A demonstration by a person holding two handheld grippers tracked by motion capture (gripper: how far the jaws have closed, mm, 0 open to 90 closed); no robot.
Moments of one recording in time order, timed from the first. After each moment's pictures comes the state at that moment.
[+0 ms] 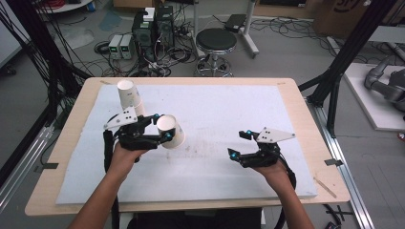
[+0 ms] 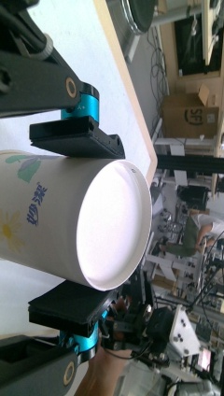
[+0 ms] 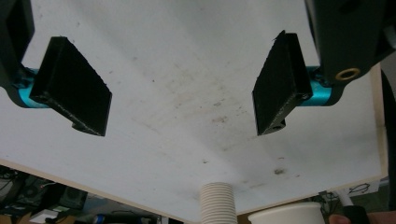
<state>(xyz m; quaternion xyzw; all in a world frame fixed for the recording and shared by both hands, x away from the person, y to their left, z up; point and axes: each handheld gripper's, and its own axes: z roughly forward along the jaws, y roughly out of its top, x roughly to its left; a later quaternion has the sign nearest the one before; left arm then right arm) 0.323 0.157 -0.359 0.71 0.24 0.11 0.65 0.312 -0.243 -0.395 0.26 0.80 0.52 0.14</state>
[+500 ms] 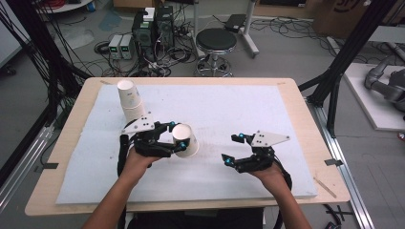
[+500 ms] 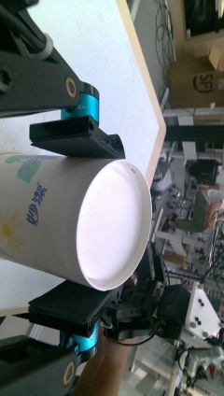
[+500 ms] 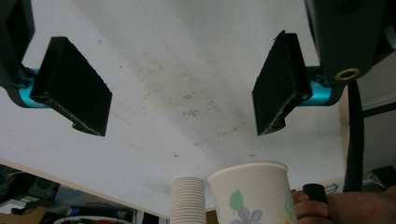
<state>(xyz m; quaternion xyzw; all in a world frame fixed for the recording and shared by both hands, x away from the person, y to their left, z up) 0.319 0.120 -0.370 0.73 0.19 0.07 0.65 0.303 -0.230 -0.396 0.22 0.80 0.54 0.12</state>
